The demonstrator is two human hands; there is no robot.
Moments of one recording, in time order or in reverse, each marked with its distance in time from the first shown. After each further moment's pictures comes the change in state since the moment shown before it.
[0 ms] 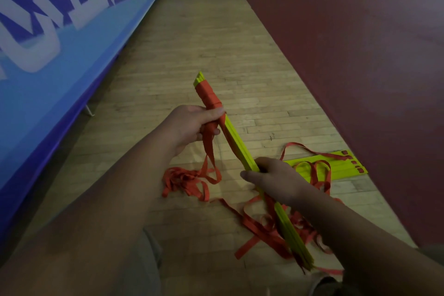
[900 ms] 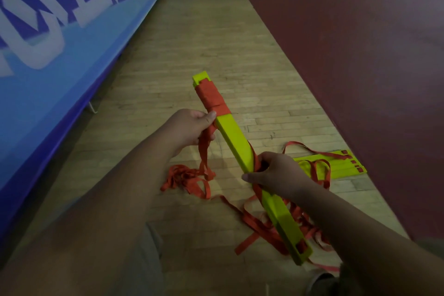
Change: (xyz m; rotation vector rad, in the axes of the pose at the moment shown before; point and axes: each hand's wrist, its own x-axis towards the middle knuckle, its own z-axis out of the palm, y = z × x) left_hand -0.008 -0.014 -0.008 0.218 0.046 -0.035; right_hand -0.002 0.002 -0.002 -0.034 0.070 0.019
